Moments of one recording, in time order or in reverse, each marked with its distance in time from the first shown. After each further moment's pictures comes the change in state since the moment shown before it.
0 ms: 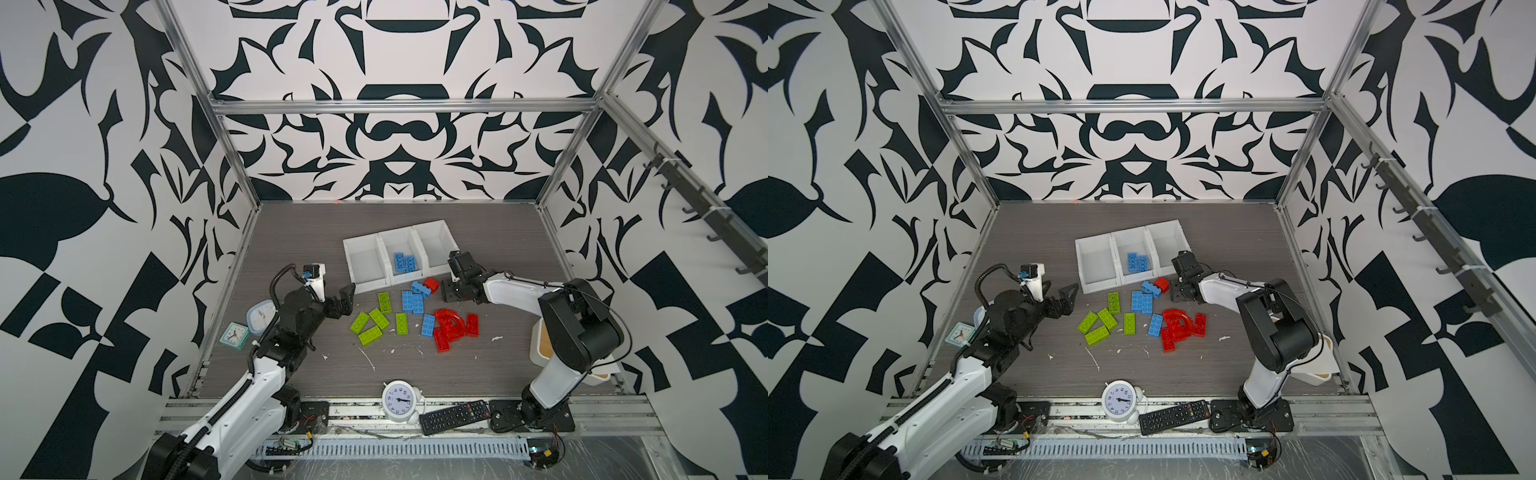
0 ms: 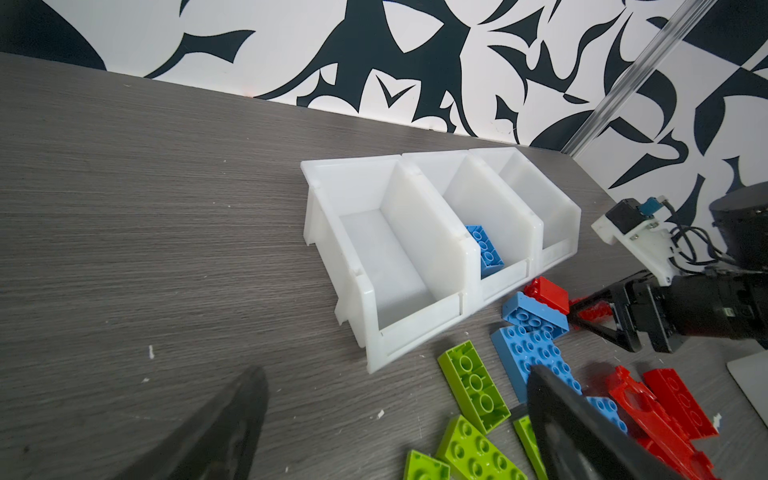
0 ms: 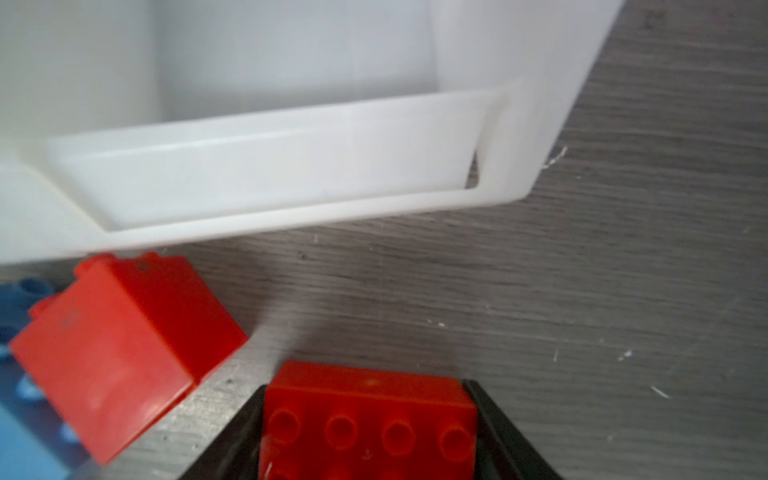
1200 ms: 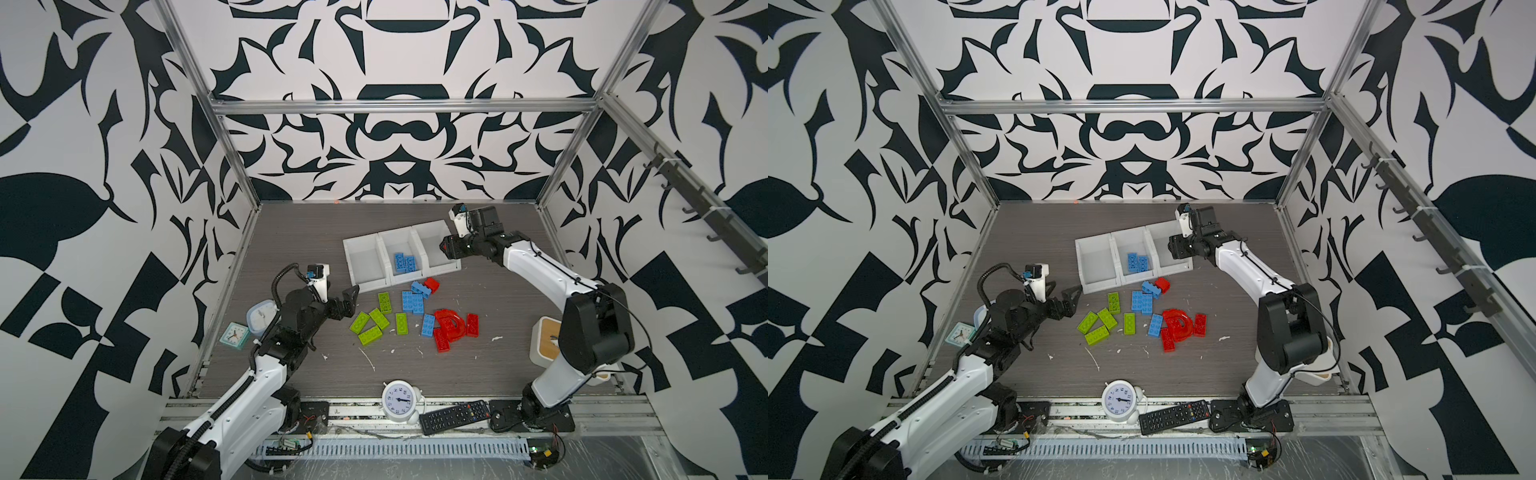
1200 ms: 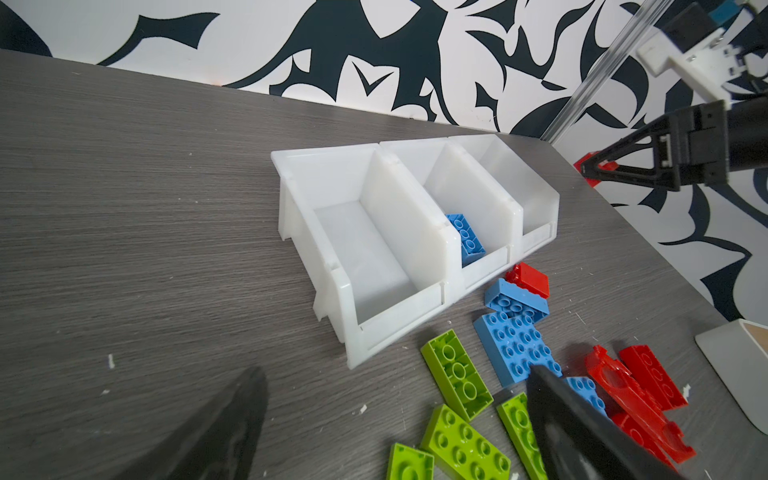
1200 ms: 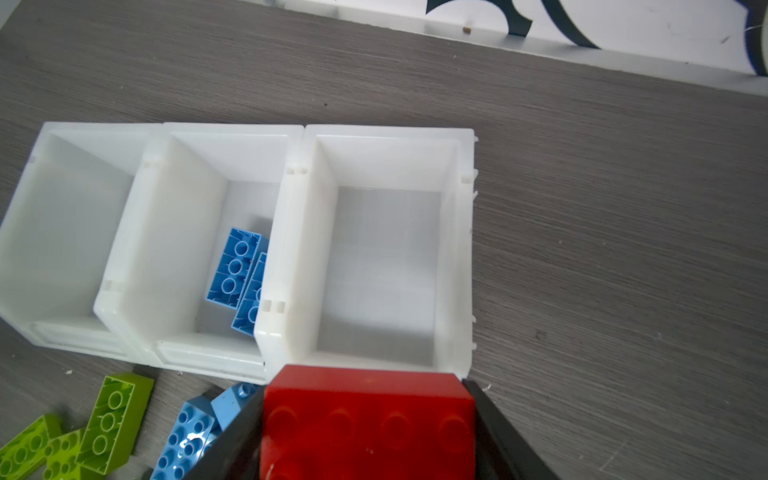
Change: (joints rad) left arm 0.000 0.021 0.000 0.019 0.071 0.008; right arm -0.145 0.008 0.423 -0.166 -0.290 -0.261
